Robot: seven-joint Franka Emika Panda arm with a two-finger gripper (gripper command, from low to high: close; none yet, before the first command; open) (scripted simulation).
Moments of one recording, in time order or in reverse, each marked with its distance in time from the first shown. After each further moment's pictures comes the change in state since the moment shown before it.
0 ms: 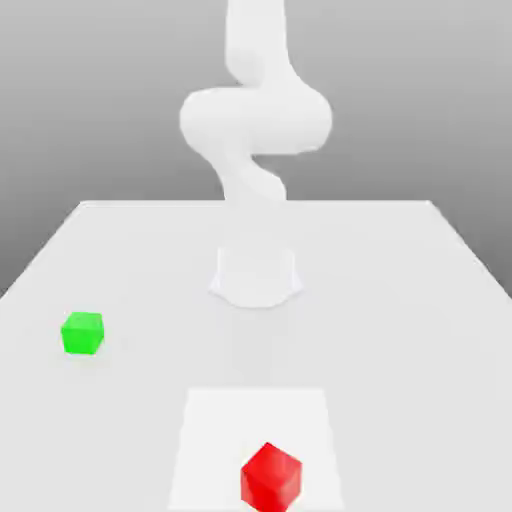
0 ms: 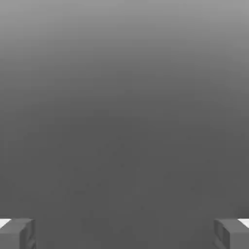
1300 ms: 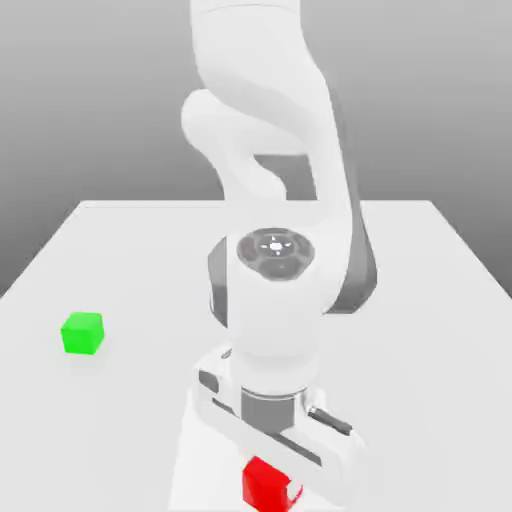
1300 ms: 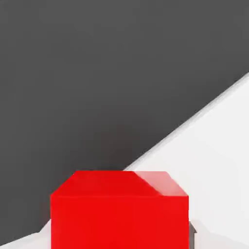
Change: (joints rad) arm -0.106 1.077 0.116 -0.121 -0.142 0.465 0.728
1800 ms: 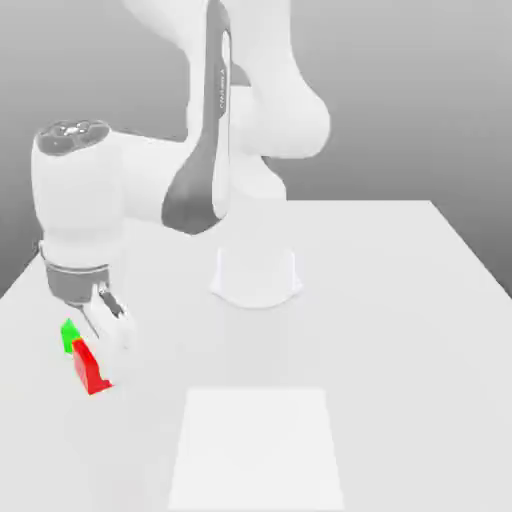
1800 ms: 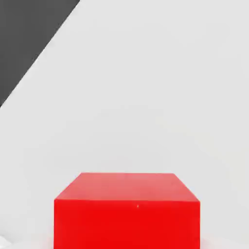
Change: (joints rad) arm -0.437 -0.408 -0.236 -0.287 -0.011 -0.128 -0.252
